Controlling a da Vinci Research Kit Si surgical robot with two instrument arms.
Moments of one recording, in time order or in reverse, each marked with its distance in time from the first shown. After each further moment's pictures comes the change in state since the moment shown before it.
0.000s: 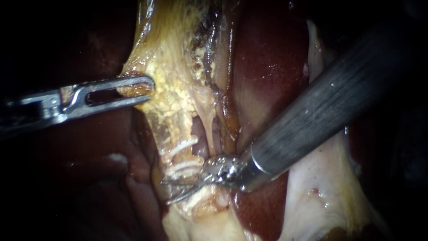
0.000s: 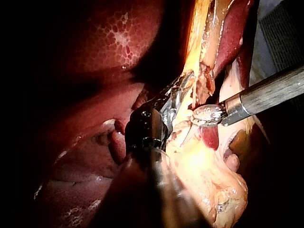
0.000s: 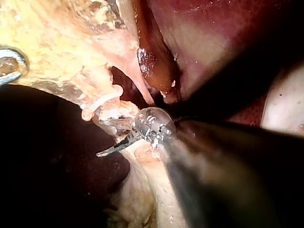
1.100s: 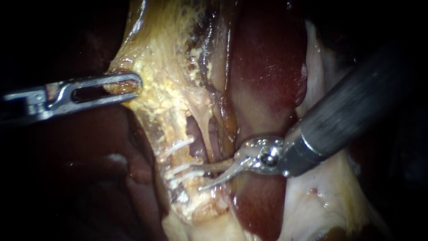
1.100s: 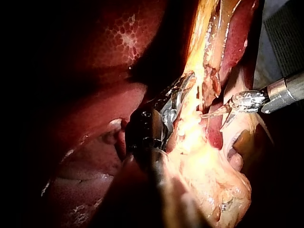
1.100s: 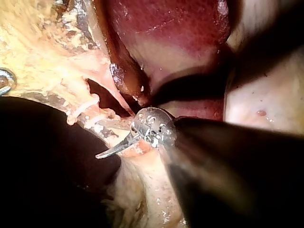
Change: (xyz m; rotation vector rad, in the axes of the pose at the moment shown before) right arm 0.004 -0.006 -0.010 -0.012 0.055 0.036; left arm -0.001 0.000 -0.002 0.012 0.003 -0.003
